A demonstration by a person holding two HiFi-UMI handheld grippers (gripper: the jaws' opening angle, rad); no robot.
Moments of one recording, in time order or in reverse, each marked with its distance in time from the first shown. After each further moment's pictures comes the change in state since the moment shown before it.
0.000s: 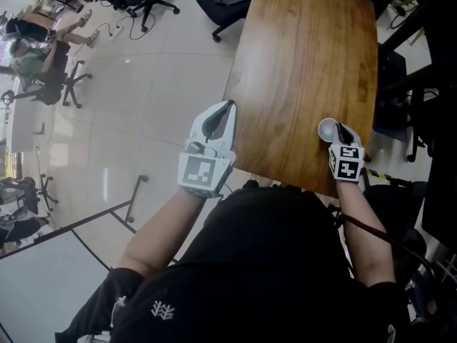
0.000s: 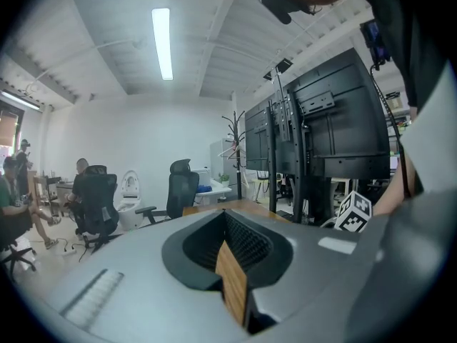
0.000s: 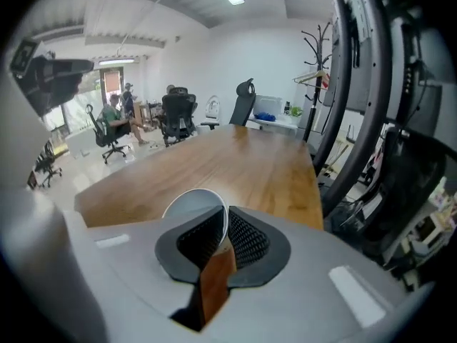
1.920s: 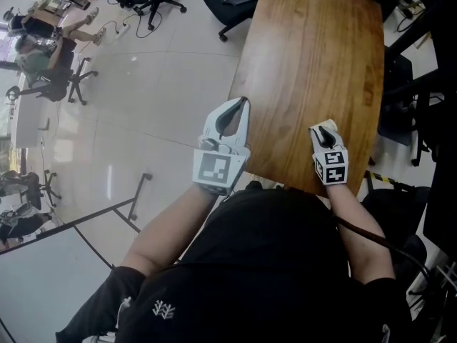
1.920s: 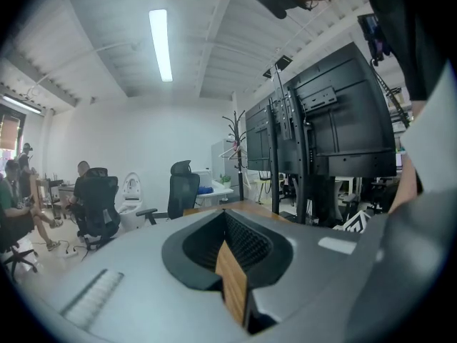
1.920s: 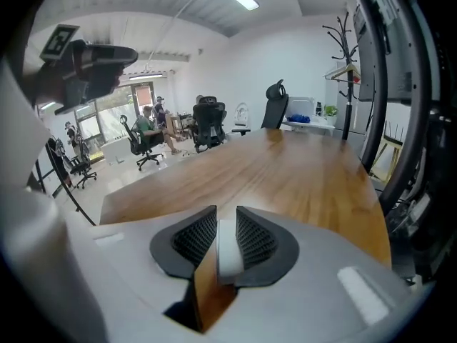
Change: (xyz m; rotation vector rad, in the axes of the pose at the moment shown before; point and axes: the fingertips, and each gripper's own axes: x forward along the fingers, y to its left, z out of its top) left arm 0.016 -0.008 -0.001 0.032 -0.008 0.025; right arm 0.026 0.089 -0.004 -0.043 -0.084 0.261
